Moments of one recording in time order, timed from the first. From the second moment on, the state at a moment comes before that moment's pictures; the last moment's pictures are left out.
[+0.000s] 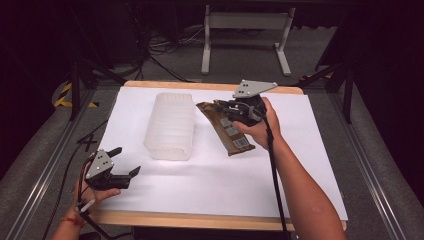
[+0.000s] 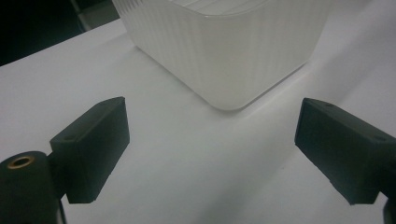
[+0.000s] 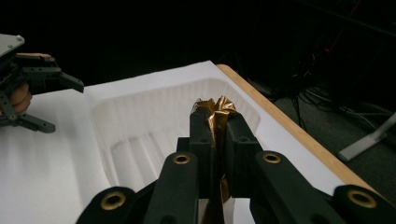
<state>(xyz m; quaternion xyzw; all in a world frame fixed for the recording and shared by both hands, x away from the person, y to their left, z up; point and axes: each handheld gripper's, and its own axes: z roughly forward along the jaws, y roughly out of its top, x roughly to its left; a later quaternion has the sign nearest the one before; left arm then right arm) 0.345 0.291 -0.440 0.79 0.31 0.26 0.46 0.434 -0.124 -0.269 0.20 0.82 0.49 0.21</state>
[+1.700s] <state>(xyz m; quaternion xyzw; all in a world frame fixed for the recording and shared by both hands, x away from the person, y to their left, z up) 0.315 0.306 -0.449 0.79 0.33 0.26 0.44 0.523 0.003 -0.284 0.19 0.77 0.57 0.19</state>
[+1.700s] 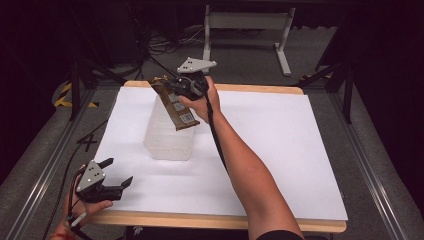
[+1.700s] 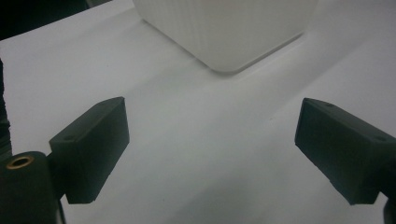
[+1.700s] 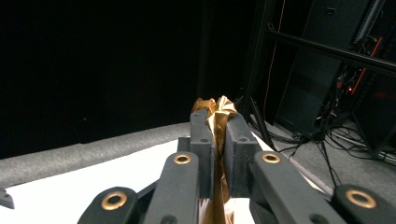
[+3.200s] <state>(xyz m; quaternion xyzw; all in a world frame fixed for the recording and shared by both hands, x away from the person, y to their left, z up) 0.317 0.303 -0.449 0.80 0.32 0.25 0.44 0.502 0.053 -0.316 0.16 0.78 0.57 0.18</state>
